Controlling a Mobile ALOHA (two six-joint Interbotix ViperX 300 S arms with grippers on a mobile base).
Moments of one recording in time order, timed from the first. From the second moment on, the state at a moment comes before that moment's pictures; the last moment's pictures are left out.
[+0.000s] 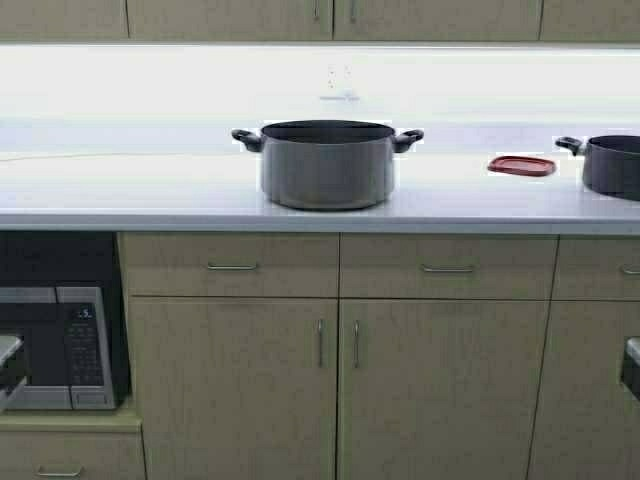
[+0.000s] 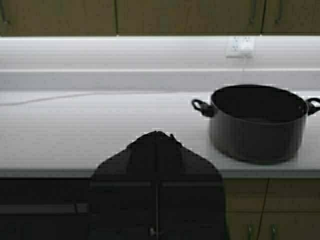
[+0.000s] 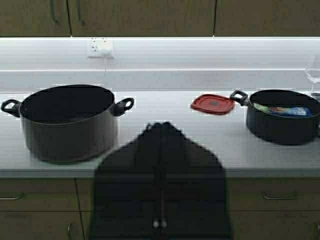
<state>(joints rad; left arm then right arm) 0.00 -0.96 1.17 0.00 -0.29 0.00 0.00 -0.96 1.17 0.00 -0.29 0.00</state>
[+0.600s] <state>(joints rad) -0.02 -0.91 1.19 0.02 -0.36 -0.03 0.00 -0.96 1.19 0.00 -0.29 0.00</state>
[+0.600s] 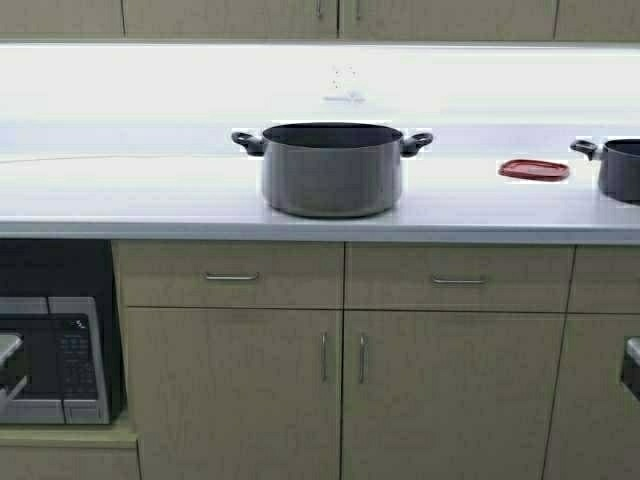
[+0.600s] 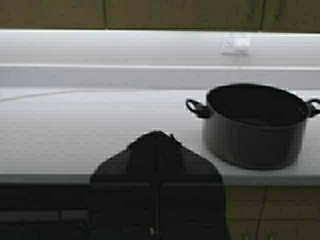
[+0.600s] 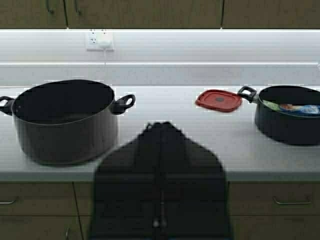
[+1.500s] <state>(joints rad) -0.02 -0.89 1.21 0.02 -0.37 -0.04 -0.03 -0.95 1.19 -0.01 -0.29 0.03</state>
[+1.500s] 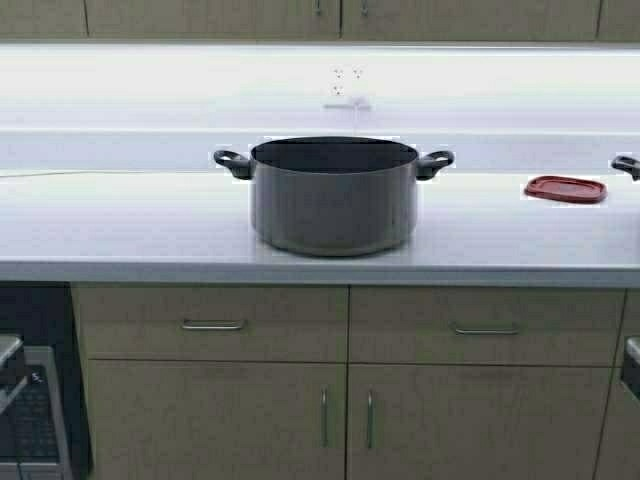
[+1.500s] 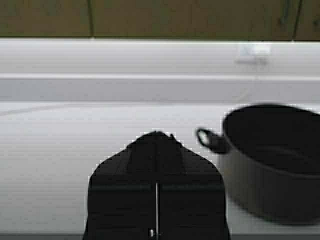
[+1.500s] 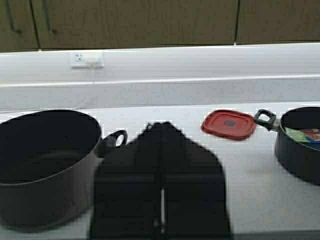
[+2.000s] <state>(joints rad) -0.02 -0.85 1.20 0.02 -0.37 -0.07 -0.01 -0.91 1.20 -0.01 -0.29 0.04</state>
